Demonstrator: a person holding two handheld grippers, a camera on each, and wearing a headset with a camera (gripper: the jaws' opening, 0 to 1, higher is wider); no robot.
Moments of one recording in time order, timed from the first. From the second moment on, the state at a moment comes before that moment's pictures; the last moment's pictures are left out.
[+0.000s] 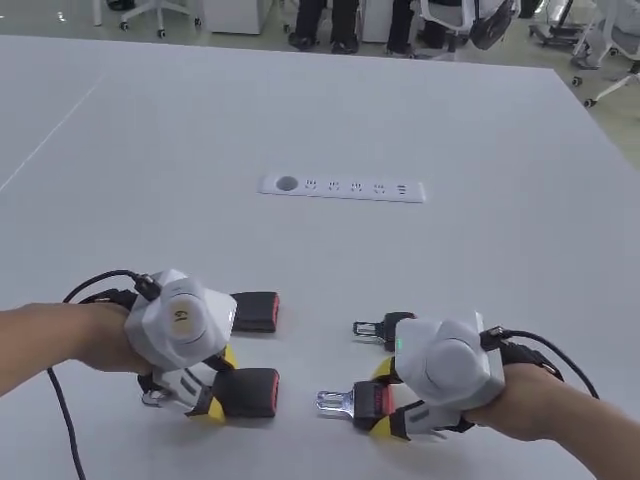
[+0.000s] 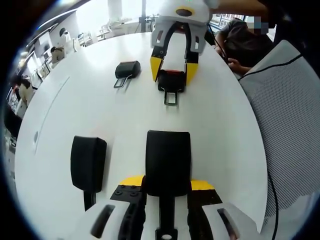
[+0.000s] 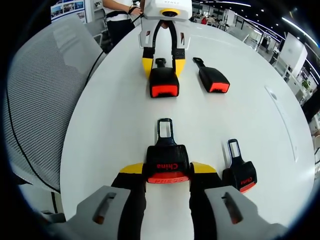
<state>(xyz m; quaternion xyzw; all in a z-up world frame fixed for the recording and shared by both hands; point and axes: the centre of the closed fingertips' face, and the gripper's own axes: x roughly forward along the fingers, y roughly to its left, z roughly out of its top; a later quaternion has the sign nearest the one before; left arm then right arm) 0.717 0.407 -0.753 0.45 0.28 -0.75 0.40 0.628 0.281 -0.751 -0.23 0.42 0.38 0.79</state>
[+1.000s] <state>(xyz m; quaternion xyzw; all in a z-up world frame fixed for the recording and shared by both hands) 0.718 0.405 -0.753 0.46 0.27 -0.75 0.39 0.612 0.257 -0.752 -0.24 0.44 0.37 0.78</state>
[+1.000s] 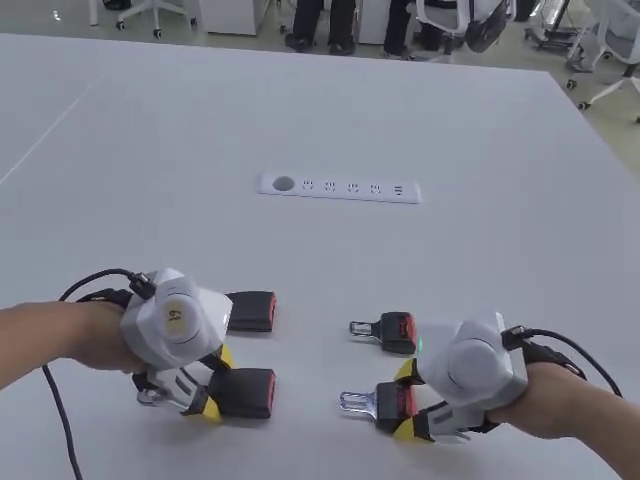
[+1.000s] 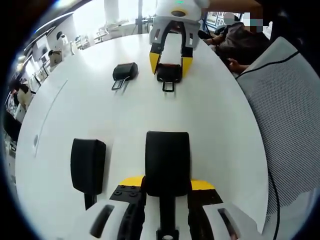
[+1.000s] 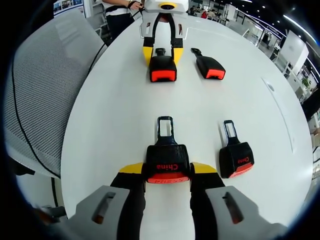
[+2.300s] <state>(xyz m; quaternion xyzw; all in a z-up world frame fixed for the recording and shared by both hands) 0.735 0.429 -0.713 0.42 0.27 -0.73 0.46 0.598 0.229 -0.722 -0.19 0.42 0.31 0.83</state>
